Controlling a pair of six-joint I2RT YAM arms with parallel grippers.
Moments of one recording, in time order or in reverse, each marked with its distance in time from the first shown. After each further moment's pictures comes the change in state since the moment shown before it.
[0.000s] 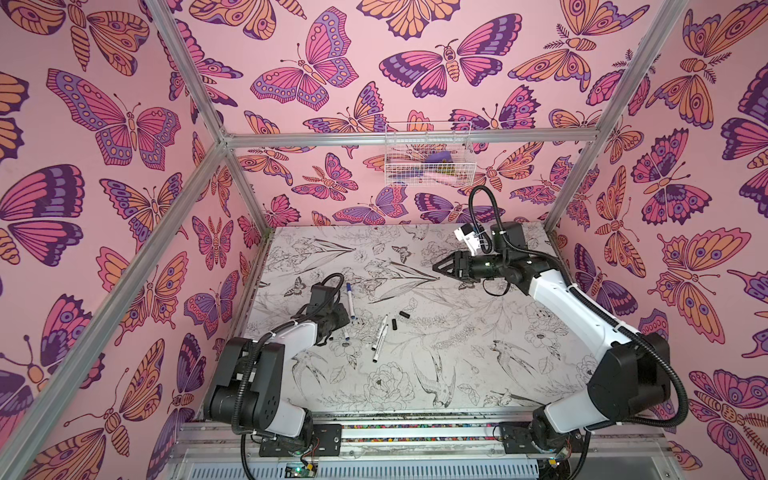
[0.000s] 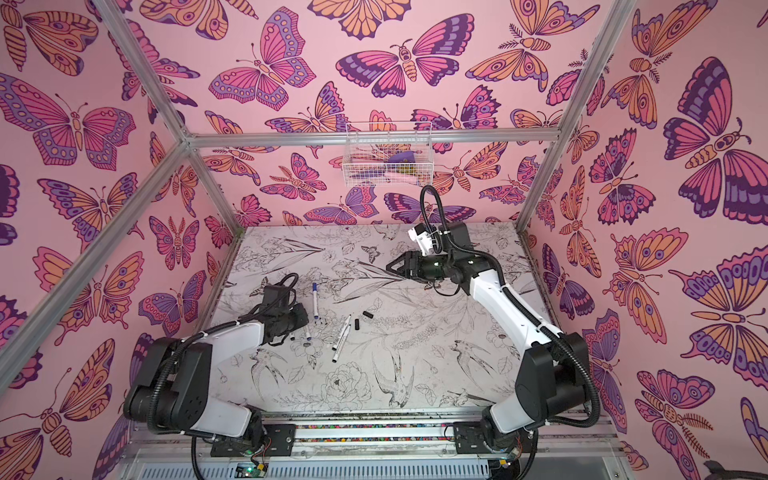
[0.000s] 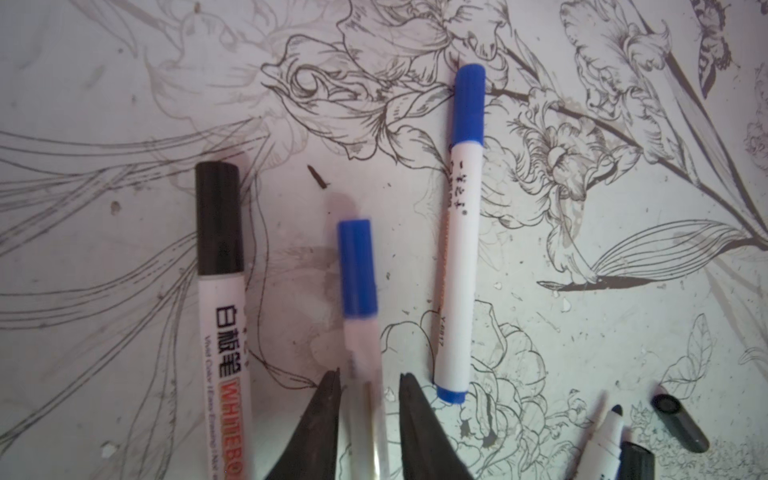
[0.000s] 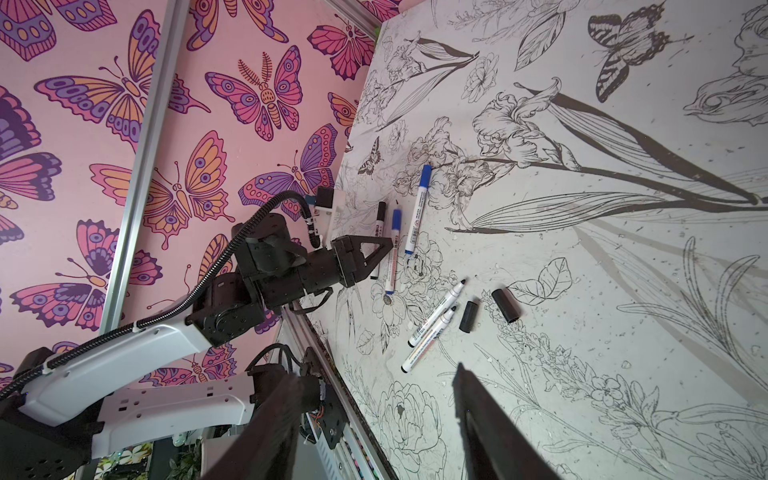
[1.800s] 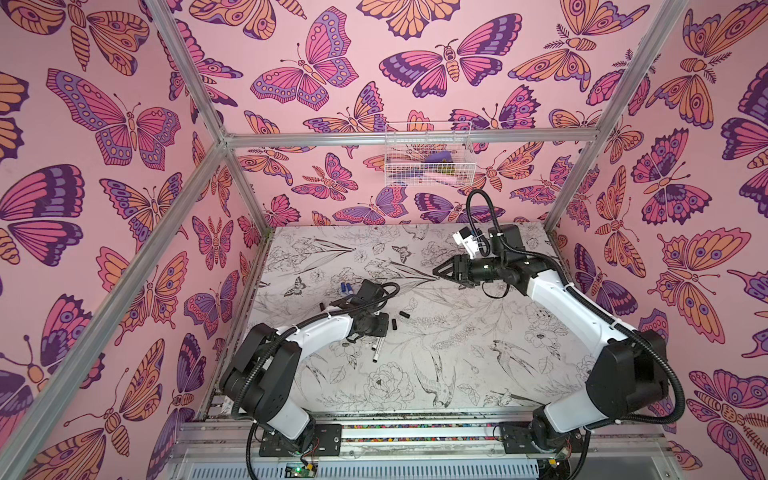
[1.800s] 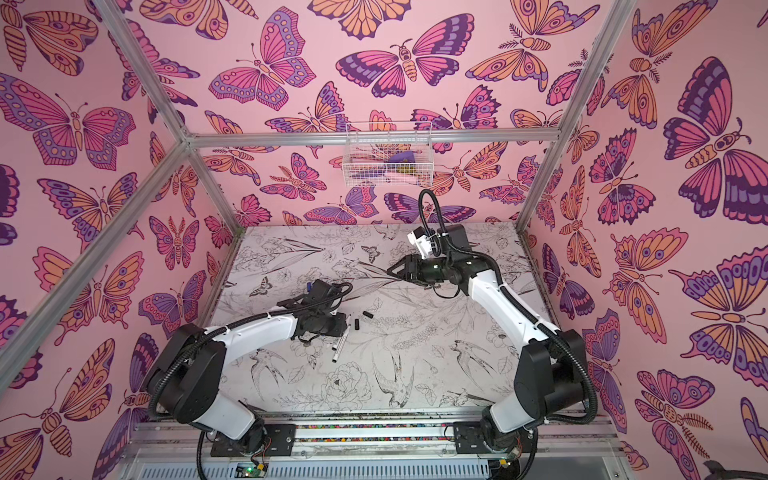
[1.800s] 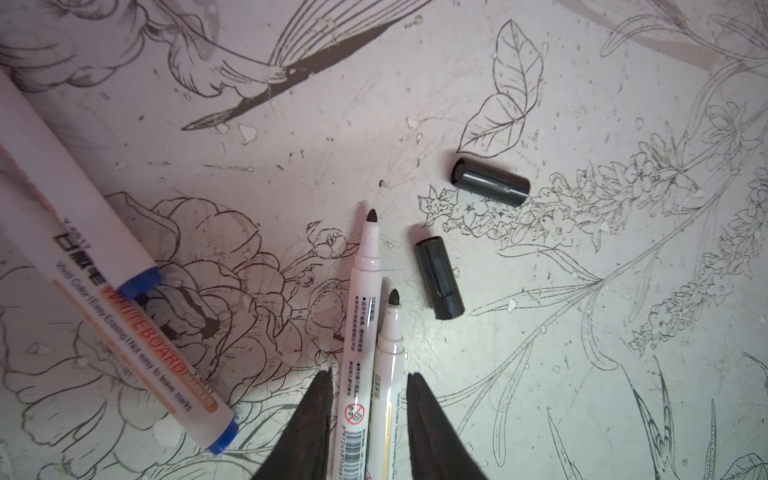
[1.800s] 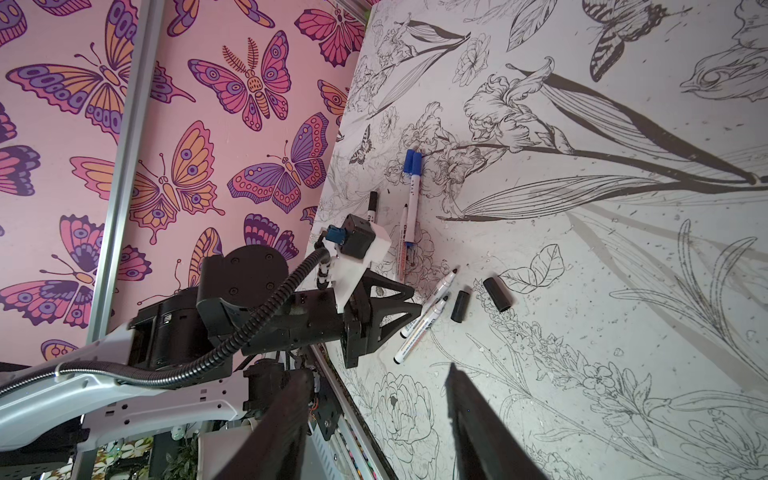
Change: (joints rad) left arm -0.388 0.090 0.246 -0.329 0.034 0.195; right arm 0.000 0.013 -0.015 -0.016 0.000 -0.023
